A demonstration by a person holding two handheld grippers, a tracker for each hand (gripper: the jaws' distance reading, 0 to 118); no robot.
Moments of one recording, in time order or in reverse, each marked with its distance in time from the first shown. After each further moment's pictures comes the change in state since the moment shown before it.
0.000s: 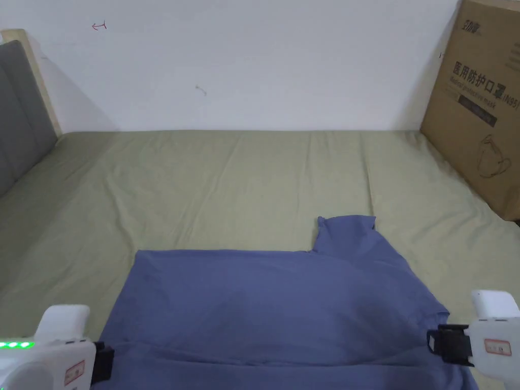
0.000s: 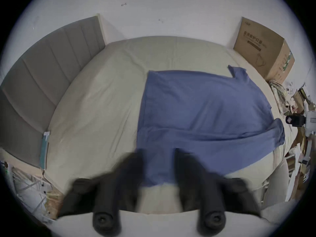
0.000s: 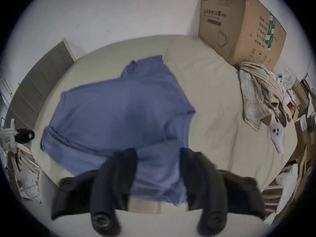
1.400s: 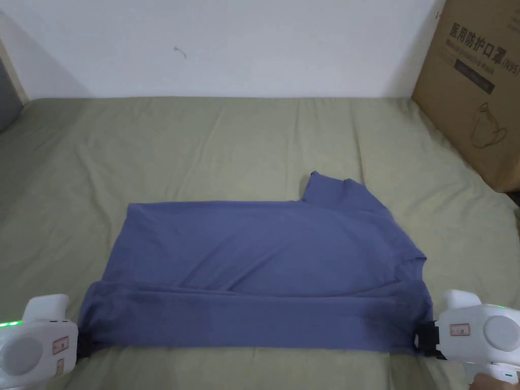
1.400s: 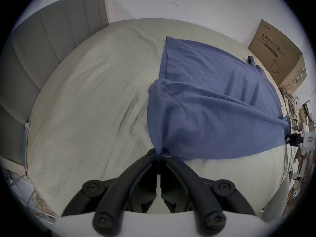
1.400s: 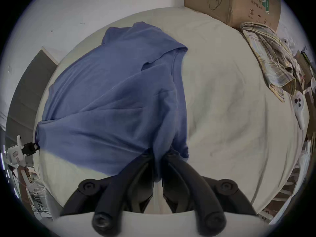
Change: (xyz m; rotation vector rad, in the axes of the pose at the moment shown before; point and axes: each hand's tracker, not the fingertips) left arm -0.032 0.002 -0.098 -0.103 0.005 0.101; right arm 0.022 -0.017 -0.087 -0.177 -0.020 -0.167
